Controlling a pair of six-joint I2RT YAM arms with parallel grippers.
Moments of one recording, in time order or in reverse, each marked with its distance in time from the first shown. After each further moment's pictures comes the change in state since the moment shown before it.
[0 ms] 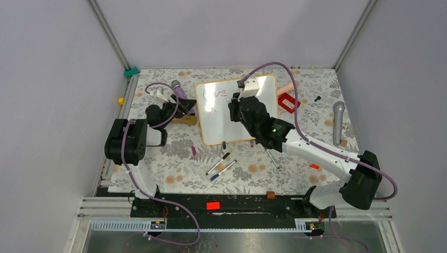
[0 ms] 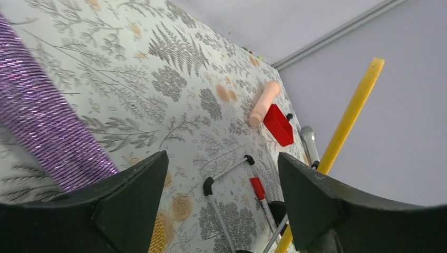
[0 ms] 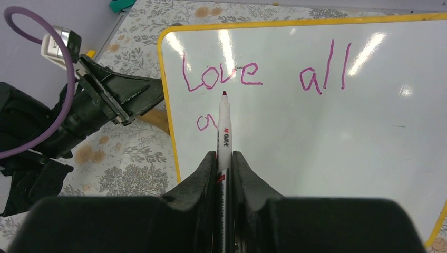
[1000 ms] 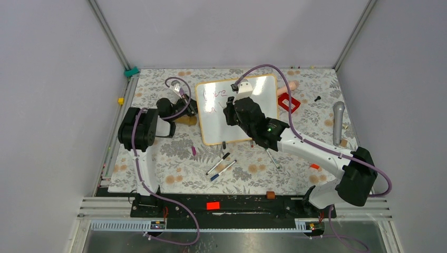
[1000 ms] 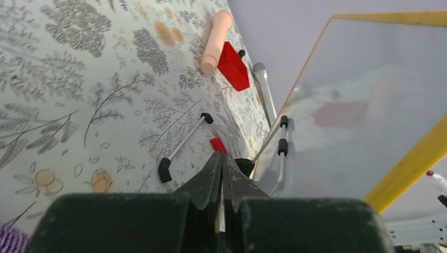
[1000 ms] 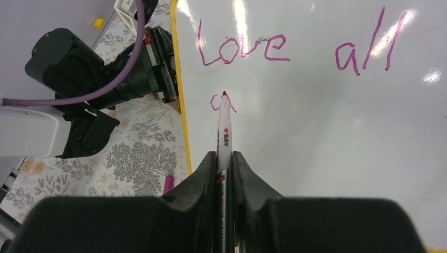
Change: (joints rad) left arm -0.076 0.248 0.238 -0.003 0.298 -0.126; right arm 0.000 0.051 0.000 -0.016 -0.090 0.025
